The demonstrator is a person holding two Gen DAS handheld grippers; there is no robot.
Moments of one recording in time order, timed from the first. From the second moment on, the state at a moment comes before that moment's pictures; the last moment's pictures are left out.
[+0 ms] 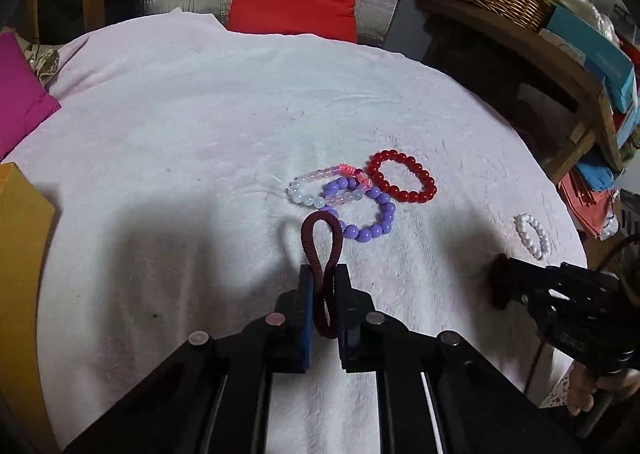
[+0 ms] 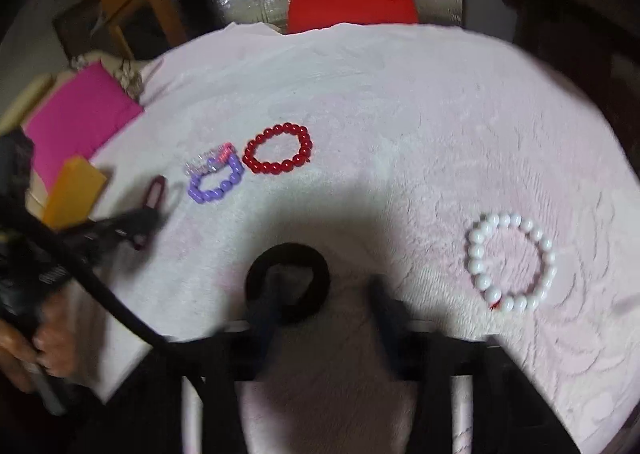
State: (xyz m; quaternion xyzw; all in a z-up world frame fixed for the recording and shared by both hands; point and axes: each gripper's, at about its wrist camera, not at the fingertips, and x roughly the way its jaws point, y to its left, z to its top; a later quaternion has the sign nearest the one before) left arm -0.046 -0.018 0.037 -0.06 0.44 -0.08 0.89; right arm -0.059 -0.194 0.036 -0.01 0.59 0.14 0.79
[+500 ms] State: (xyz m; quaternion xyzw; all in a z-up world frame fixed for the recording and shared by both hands) left arm -0.073 0.007 0.063 -0.07 0.41 -0.08 0.91; right arm -0.055 -0.167 0.066 0.04 0.54 0.17 0.82
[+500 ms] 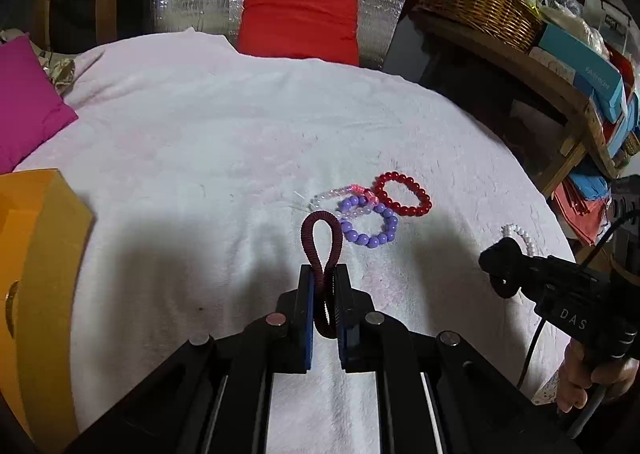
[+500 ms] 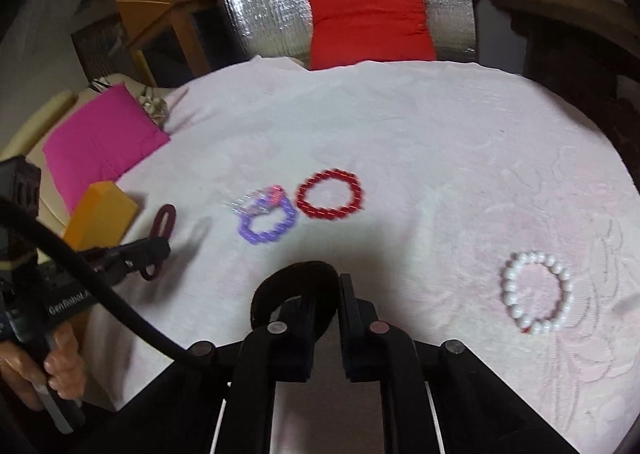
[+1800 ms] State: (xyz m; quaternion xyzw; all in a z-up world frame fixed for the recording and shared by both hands) left arm -0.121 0.082 0.113 -0.05 0.33 0.10 0.94; right arm -0.063 -0.064 0.072 0.06 0.52 0.24 0.82
